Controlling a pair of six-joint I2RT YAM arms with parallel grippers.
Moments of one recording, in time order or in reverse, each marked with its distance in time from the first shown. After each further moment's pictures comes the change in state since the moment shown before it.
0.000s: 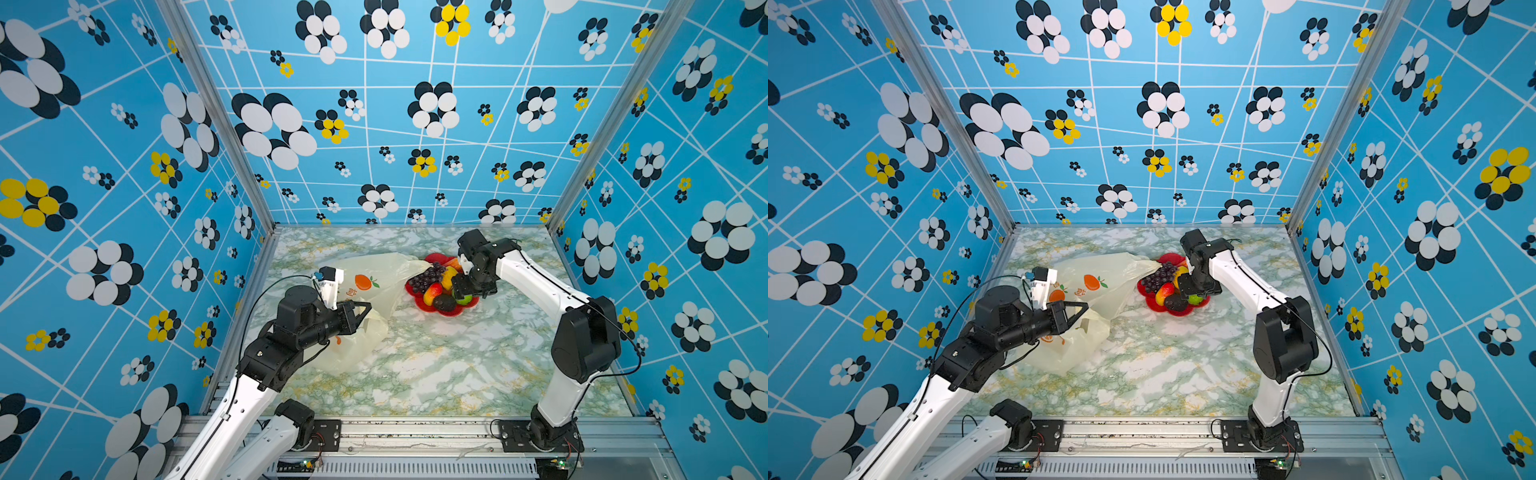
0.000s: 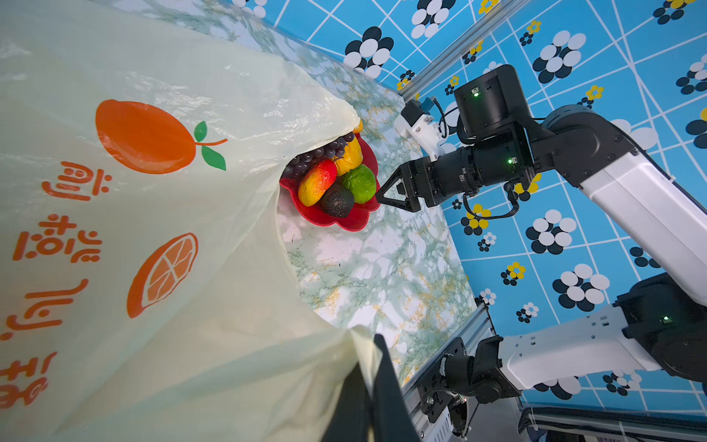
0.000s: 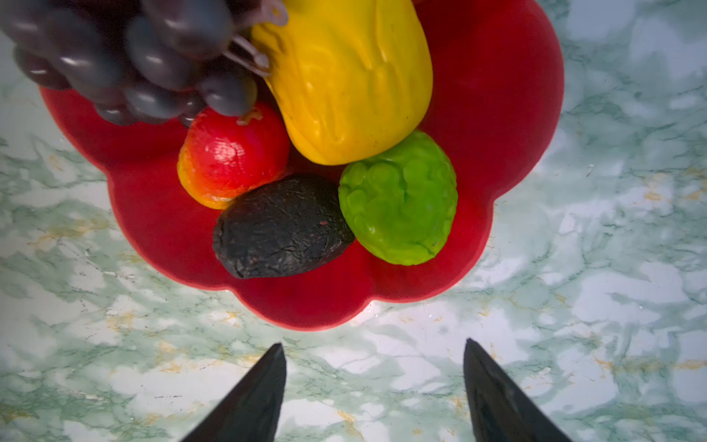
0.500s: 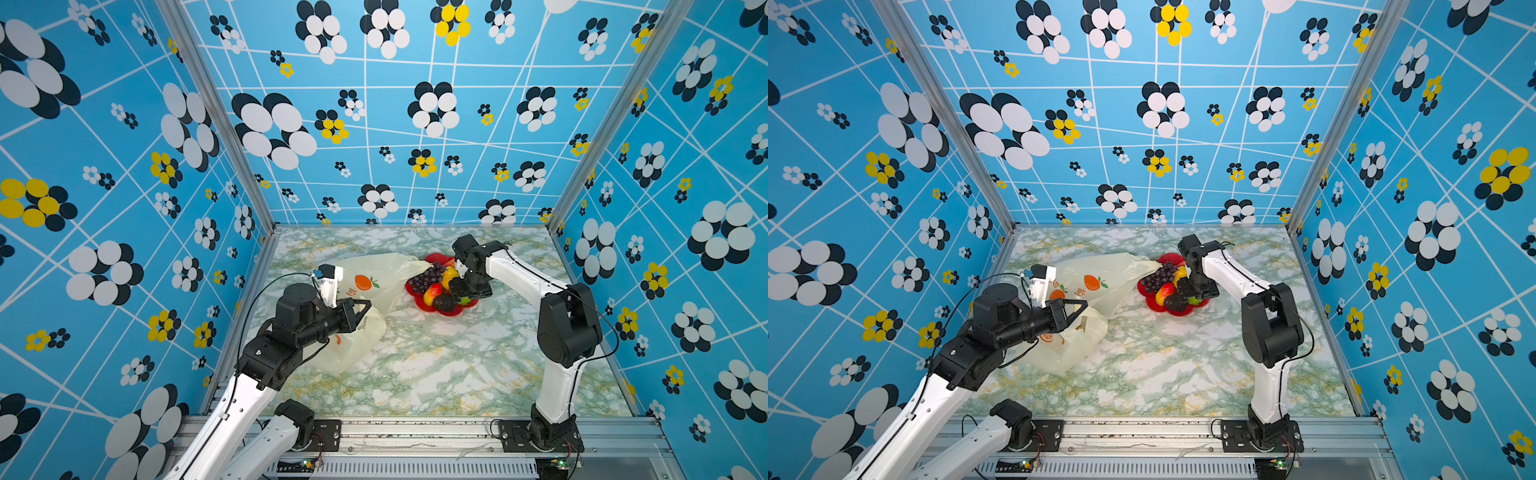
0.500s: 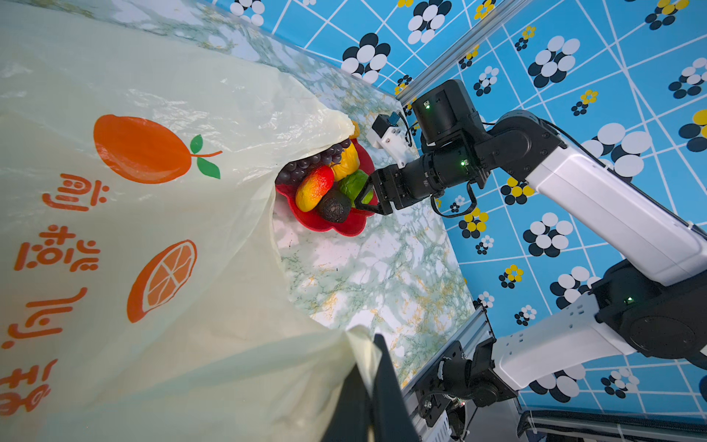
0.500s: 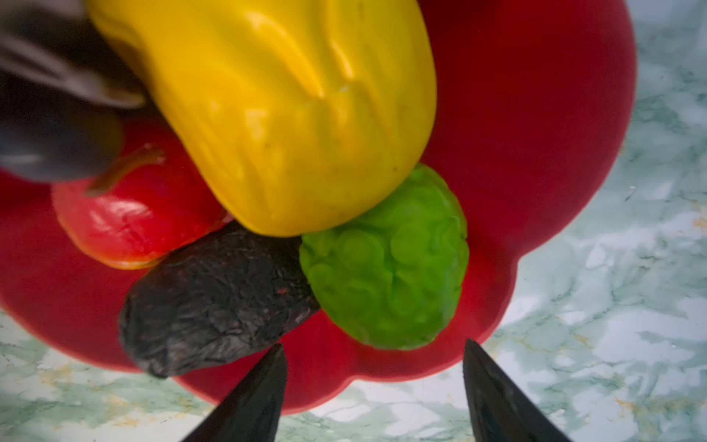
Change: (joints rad) left arm 0.000 0.016 0.027 0.000 -0.003 -0.002; right arm -0.027 0.119 0.013 0.055 0.007 -0.014
